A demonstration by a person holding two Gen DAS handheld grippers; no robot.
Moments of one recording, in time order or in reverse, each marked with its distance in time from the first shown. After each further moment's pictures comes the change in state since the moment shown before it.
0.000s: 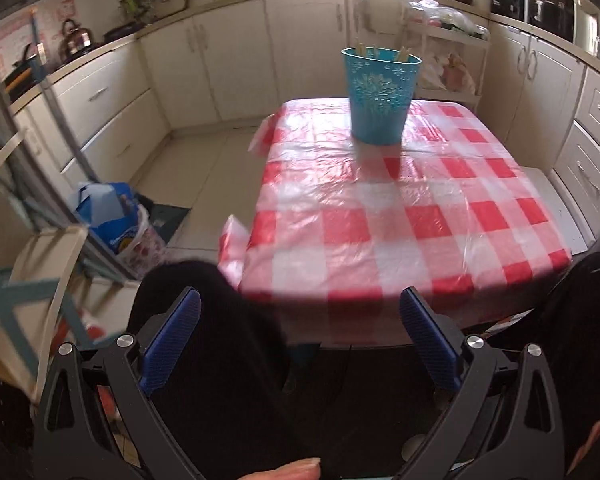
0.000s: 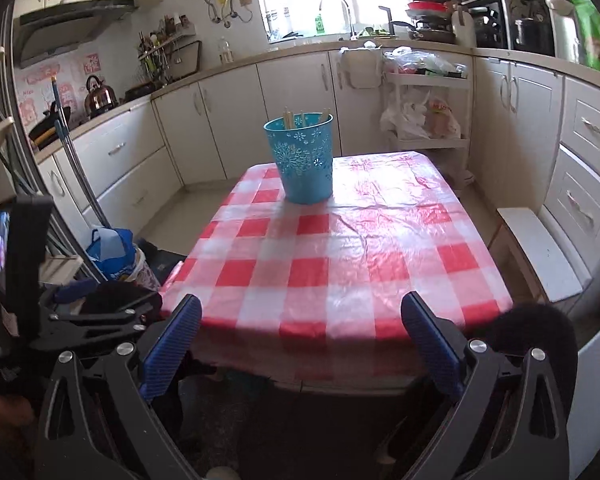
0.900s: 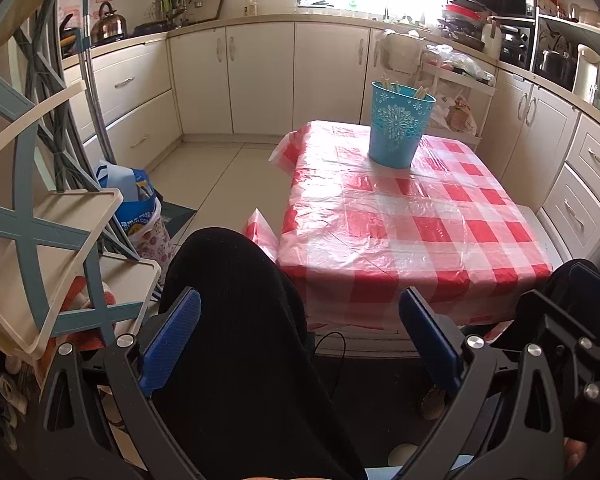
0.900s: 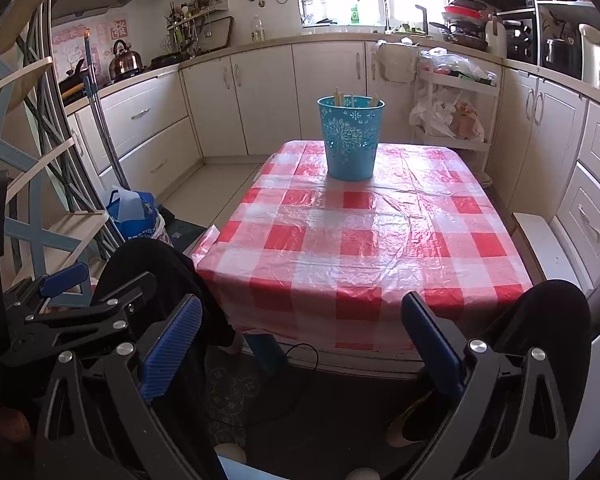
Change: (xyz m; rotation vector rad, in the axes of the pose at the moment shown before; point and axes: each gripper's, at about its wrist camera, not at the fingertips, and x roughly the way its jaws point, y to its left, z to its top) left arm -0.042 0.051 -0.041 -0.109 -0.106 -0.051; right arm -0.006 0.062 -0.028 -0.120 0.054 0.004
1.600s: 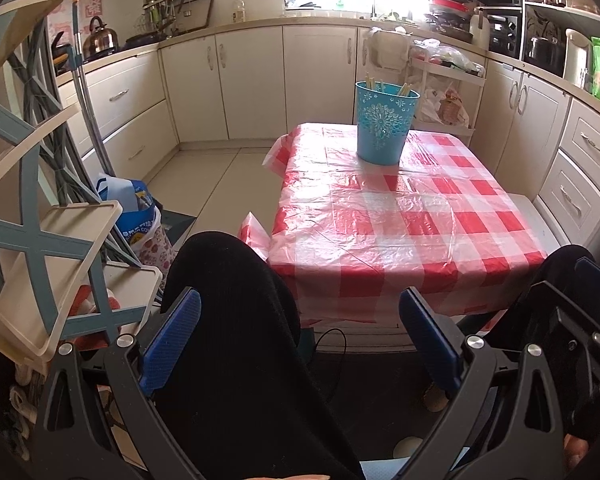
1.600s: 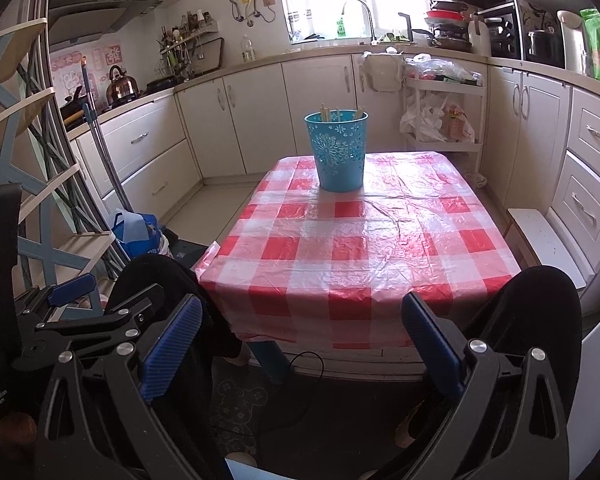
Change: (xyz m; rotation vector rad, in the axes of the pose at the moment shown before) left arm -0.018 -0.016 -0.001 0.051 -0.010 0.002; right arm -0.025 -0.014 -0.010 0.055 -0.060 0.016
